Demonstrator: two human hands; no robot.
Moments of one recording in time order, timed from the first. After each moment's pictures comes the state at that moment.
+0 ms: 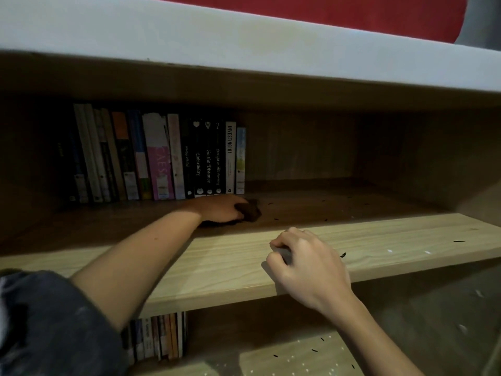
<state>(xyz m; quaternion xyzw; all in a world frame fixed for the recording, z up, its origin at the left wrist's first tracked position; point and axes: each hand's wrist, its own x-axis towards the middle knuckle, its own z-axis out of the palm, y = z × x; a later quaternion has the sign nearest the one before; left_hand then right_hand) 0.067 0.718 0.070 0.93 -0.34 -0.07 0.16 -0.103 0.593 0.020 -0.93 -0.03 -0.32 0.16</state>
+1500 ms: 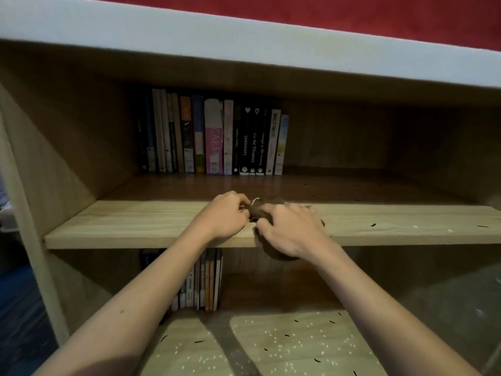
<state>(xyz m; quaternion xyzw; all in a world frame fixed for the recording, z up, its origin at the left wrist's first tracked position) -0.048 0.812 0.032 0.93 -0.22 0.12 0.26 -0.104 0.677 0.036 -0.98 -0.07 -0.19 0.09</state>
